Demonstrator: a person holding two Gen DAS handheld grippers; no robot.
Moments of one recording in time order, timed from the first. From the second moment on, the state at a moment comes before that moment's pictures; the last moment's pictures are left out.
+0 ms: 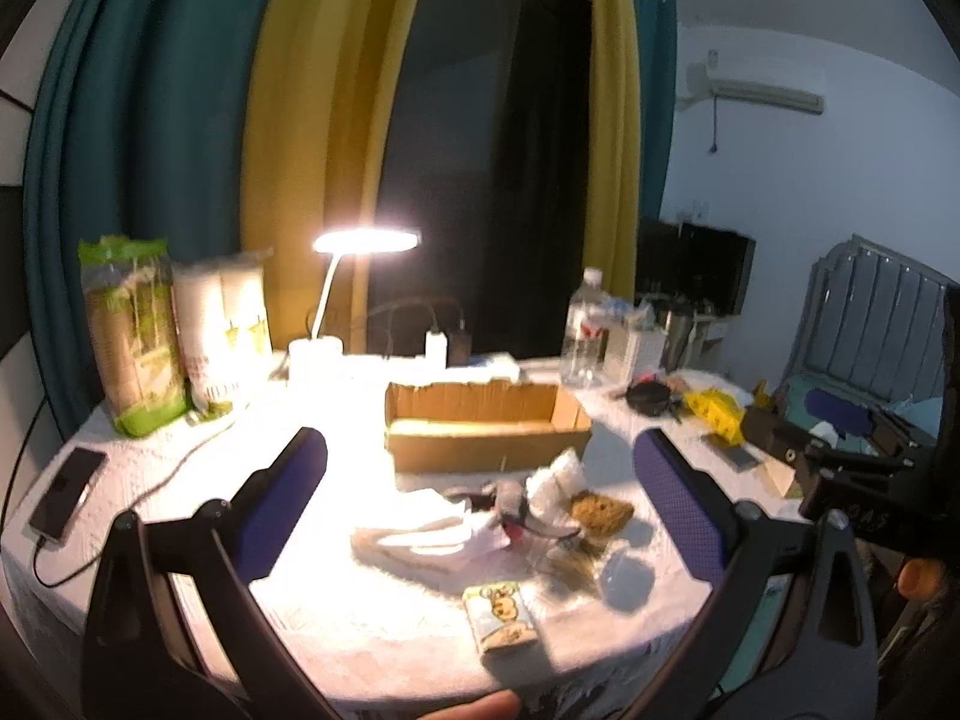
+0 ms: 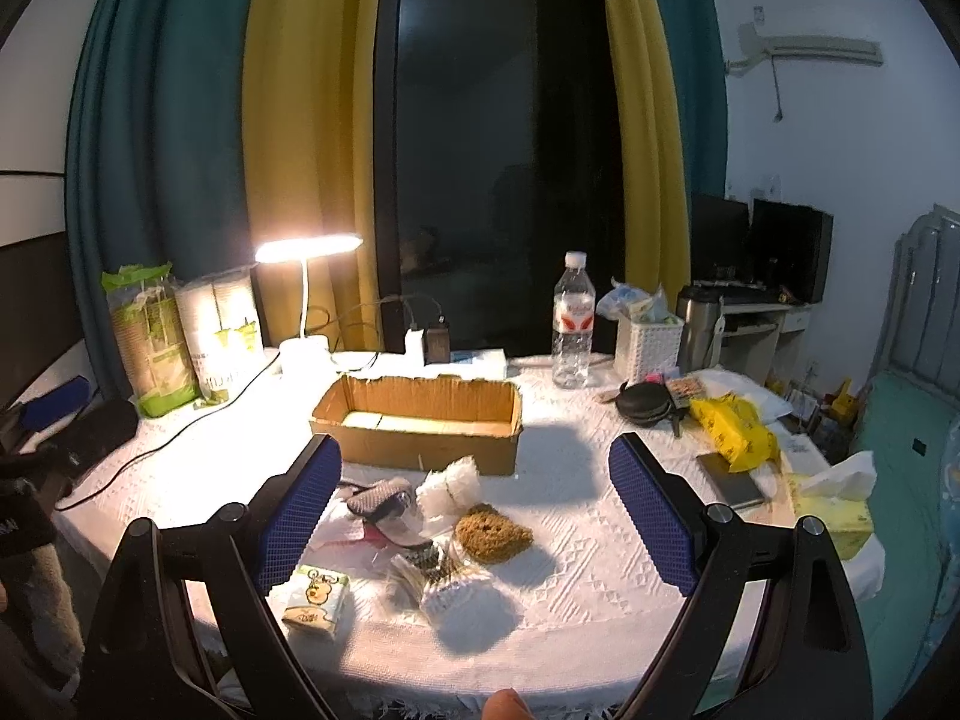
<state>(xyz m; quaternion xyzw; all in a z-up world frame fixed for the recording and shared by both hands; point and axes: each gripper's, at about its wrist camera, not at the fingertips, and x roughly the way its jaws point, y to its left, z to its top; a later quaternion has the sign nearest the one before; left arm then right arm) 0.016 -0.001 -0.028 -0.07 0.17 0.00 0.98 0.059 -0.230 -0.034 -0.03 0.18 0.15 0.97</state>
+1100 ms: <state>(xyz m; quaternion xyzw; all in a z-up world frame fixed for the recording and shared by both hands) 0.148 -0.033 -0.217 -0.01 0.46 -0.03 0.89 0.188 -0.195 -0.205 -0.03 0.42 0.24 0.88</state>
